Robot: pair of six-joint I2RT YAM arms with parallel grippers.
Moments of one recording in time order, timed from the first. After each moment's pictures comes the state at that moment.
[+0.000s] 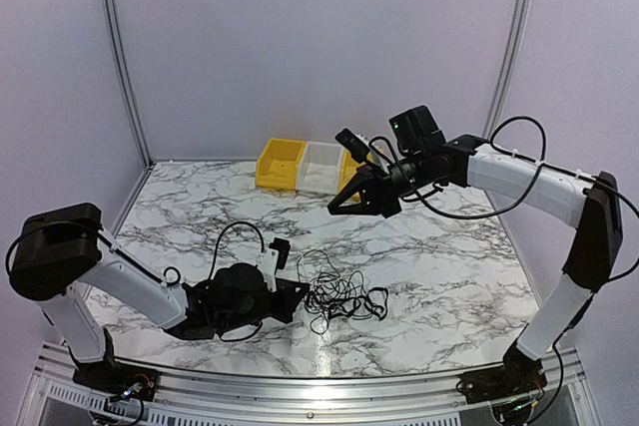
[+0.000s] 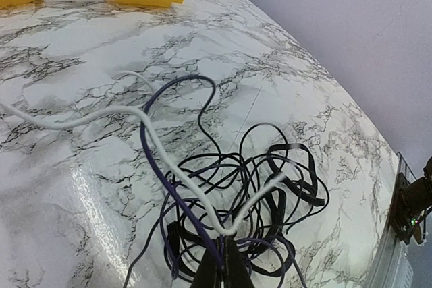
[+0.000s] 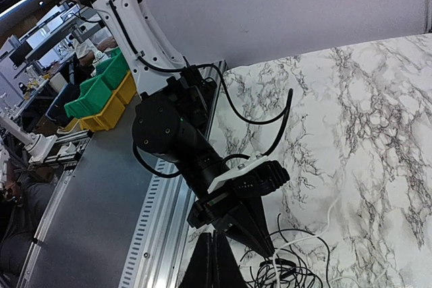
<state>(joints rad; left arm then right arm) -1.19 1.73 0.59 0.74 -0.28 -0.62 0.63 1.66 1.43 -0.51 -1.16 -0.29</state>
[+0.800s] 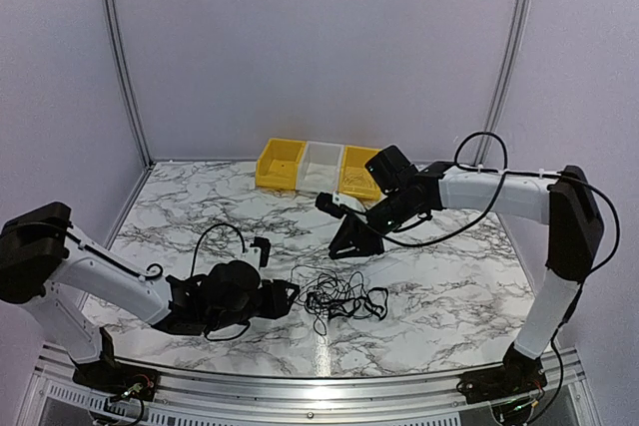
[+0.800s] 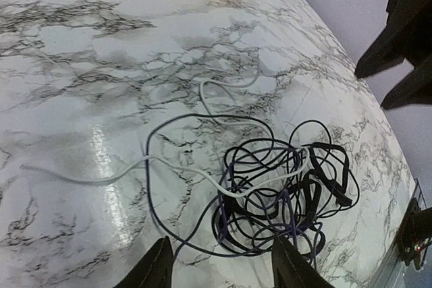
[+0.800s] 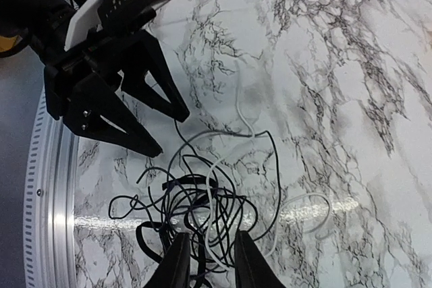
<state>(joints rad) -1.18 1.64 0.59 0.51 -0.35 -0.80 0.67 1.74 1.30 -0.57 -0.71 -0.53</state>
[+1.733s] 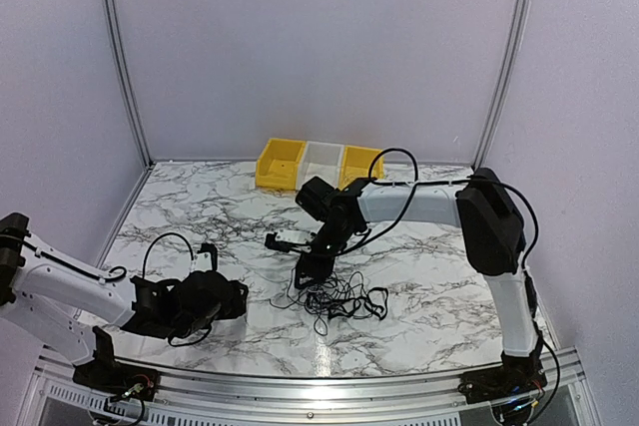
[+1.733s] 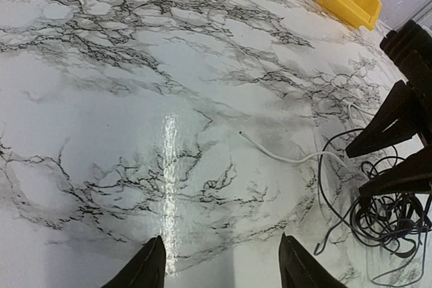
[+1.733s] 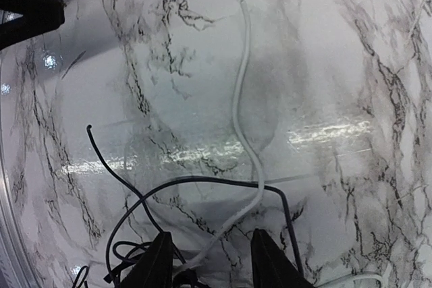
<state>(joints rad) -1.15 1.36 0.44 0.09 -0.61 -1.03 0.87 2.21 1.73 -0.76 -0.44 -0.40</state>
